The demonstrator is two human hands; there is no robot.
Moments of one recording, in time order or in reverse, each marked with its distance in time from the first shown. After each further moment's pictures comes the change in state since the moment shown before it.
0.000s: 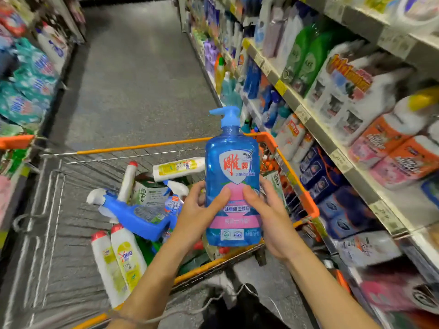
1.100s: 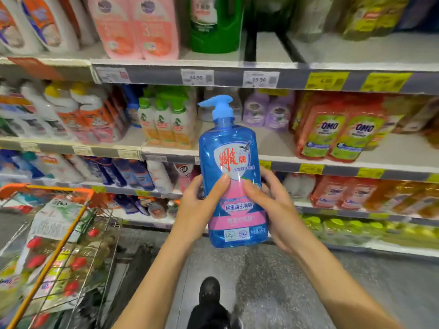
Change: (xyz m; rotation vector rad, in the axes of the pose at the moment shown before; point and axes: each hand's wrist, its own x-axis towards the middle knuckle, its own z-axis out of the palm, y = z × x) left_hand -0.344 -0.068 0.272 0.334 -1.067 0.054; right_hand -0.504 0.026 -0.119 0.221 0.983 -0.553
